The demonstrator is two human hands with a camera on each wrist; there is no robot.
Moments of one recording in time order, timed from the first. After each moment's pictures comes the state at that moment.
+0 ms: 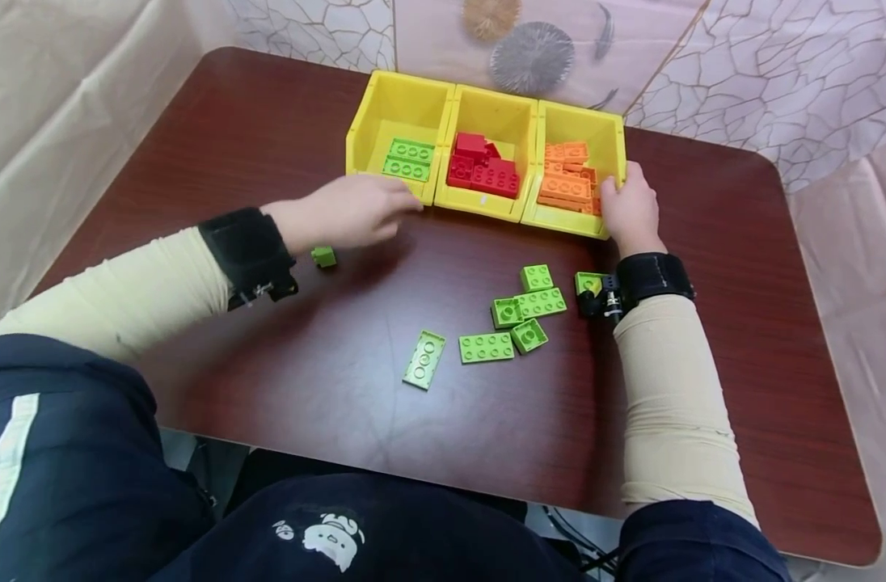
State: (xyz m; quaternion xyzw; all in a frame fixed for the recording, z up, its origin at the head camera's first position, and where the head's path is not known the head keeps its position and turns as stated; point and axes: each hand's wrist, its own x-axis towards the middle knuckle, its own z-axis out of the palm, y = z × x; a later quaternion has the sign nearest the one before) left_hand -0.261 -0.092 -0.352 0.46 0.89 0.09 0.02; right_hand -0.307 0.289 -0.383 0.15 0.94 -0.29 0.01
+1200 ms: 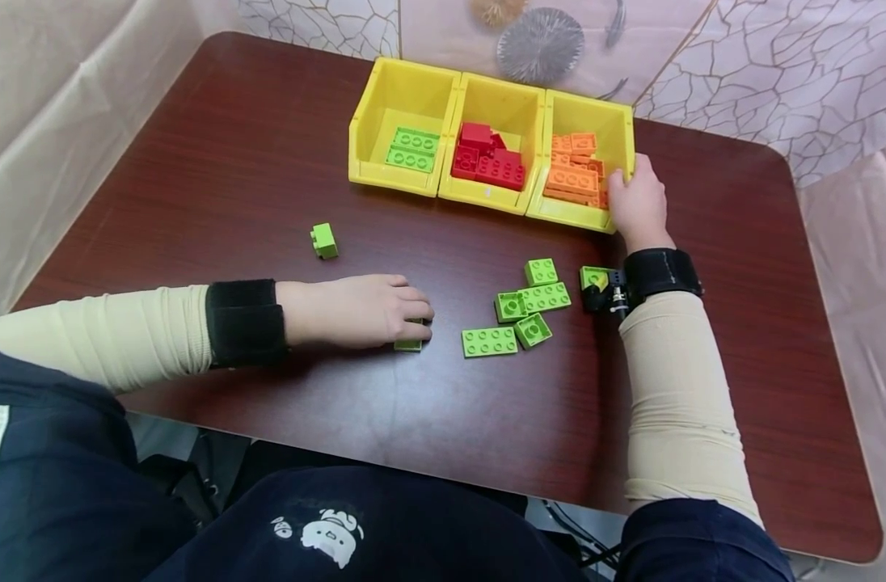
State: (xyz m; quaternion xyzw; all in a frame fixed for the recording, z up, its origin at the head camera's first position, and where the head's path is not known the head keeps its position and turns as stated) left_hand -0.168 -0.082 -0.389 0.67 0.74 -0.04 -0.02; right_hand -0.311 0.290 -0.386 0.15 0.95 -0.28 0.02
